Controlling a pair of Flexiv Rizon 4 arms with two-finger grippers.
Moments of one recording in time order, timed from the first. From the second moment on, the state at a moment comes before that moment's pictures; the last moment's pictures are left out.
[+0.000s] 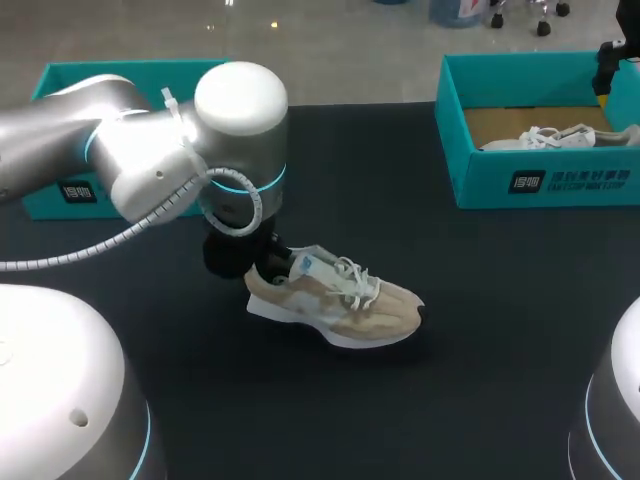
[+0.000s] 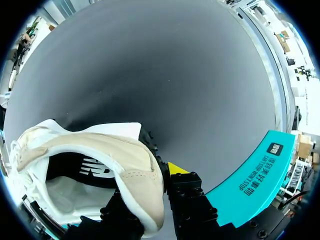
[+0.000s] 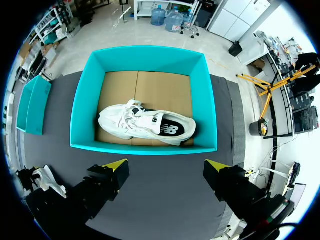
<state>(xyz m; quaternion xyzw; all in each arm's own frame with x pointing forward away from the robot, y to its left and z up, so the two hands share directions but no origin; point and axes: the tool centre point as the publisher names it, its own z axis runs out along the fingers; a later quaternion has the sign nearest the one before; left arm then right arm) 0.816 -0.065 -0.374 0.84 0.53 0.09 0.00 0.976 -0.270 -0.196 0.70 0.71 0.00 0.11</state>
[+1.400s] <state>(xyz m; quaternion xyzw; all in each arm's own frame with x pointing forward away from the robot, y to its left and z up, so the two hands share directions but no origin) 0.807 -0.074 -0.328 0.75 0.66 -0.04 0.05 0.976 -0.270 -0.196 0.70 0.71 0.00 0.11</state>
